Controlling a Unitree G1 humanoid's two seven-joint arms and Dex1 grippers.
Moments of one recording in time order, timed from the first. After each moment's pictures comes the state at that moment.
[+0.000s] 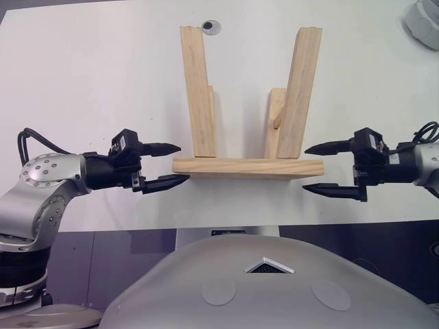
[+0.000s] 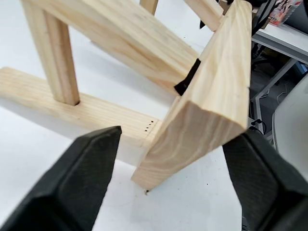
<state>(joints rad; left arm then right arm) 0.29 0.84 0.12 -0.53 -0.66 0.60 -1.12 0.19 -0.95 -0.06 -0.49 0.56 0.65 1.24</state>
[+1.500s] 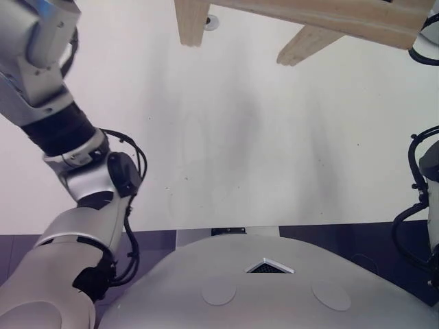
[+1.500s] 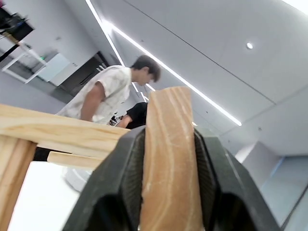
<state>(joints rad) -0.66 0.25 0.44 -0.22 -1.97 0.89 0.34 -0.85 -0.69 -0.47 0.44 1.56 1.54 0.56</state>
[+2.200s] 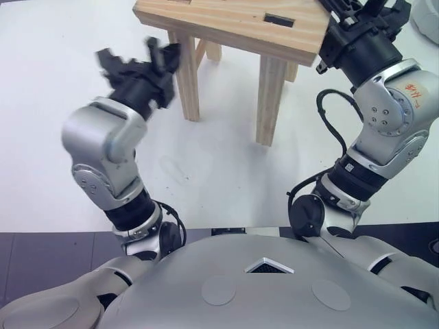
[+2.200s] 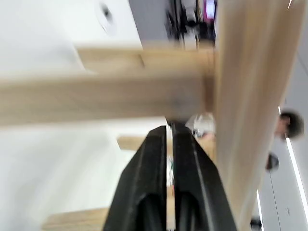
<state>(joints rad) -0.19 -0.05 0.24 -0.64 -1.97 0.55 1.12 -0.47 0.16 -0.42 -0.45 1.94 0.71 -1.06</state>
